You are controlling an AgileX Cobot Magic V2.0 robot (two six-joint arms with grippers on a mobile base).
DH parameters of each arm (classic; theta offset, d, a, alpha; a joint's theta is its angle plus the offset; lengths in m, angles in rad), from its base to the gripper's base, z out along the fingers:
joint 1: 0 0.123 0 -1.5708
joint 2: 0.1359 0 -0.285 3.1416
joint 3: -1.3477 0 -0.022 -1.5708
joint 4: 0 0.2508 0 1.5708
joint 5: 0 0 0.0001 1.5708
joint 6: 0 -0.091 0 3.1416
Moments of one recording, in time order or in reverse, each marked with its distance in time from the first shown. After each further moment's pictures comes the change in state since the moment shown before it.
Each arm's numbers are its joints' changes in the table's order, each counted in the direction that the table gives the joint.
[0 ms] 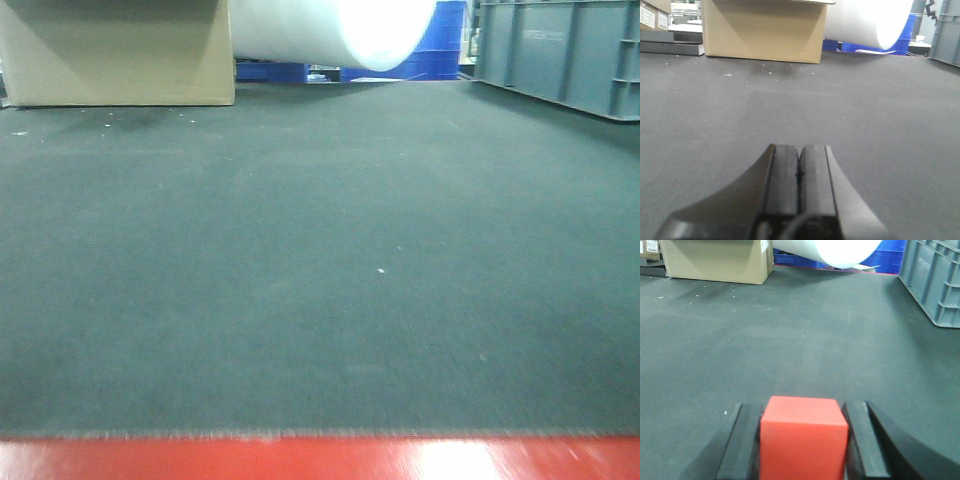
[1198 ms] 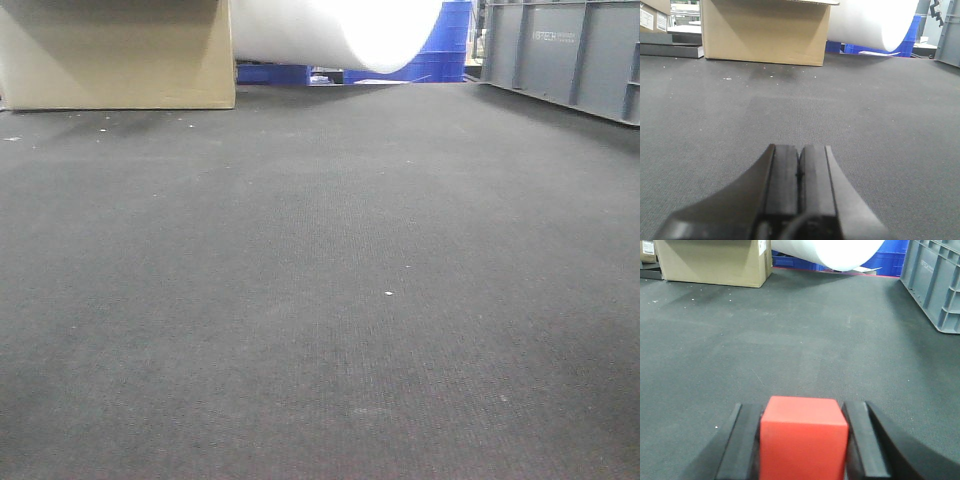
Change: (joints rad) left arm 0.000 0.000 0.000 0.000 0.000 0.000; right arm 0.000 0.000 0.000 0.000 0.000 0.000
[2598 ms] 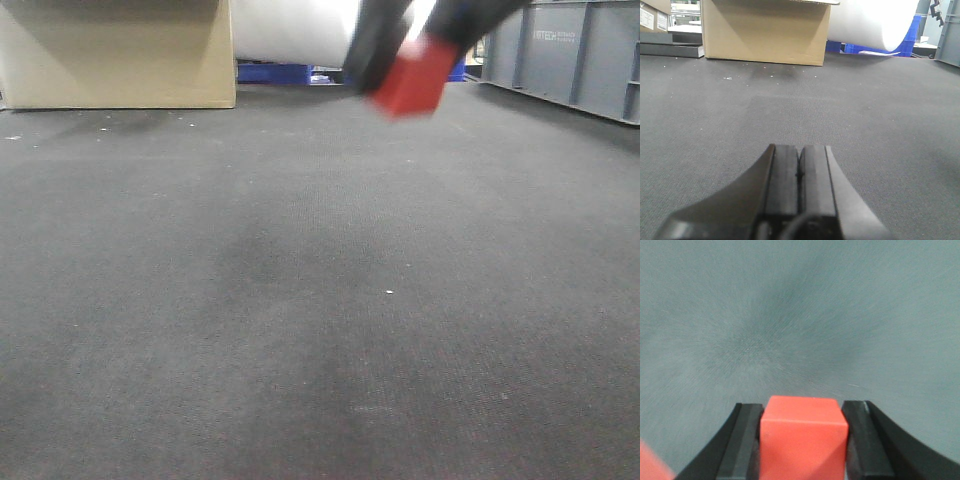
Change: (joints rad) left arm 0.000 0.000 0.000 0.000 0.000 0.000; right arm 0.249 1.421 0.687 0.254 -0.109 0.203
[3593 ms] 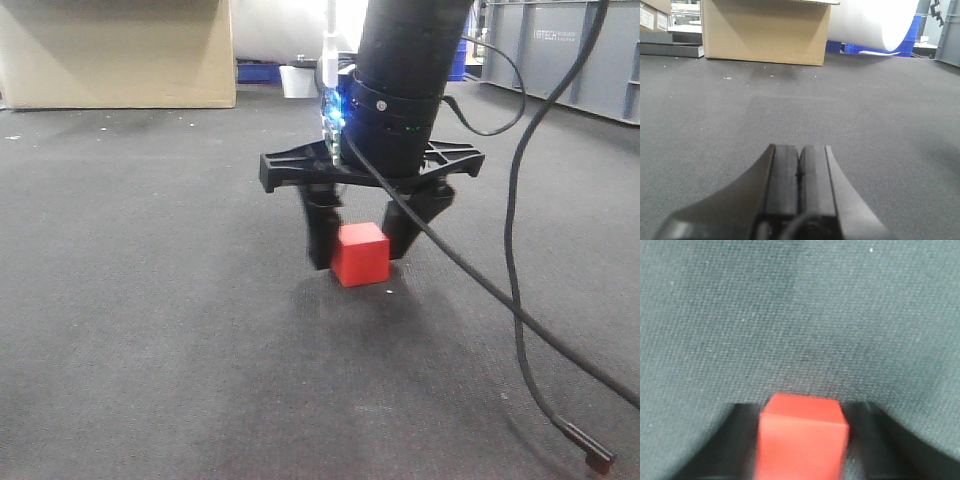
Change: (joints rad) left arm 0.000 0.000 0.000 0.000 0.000 0.000; right arm 0.000 0.366 0.102 -0.093 0.054 -0.330
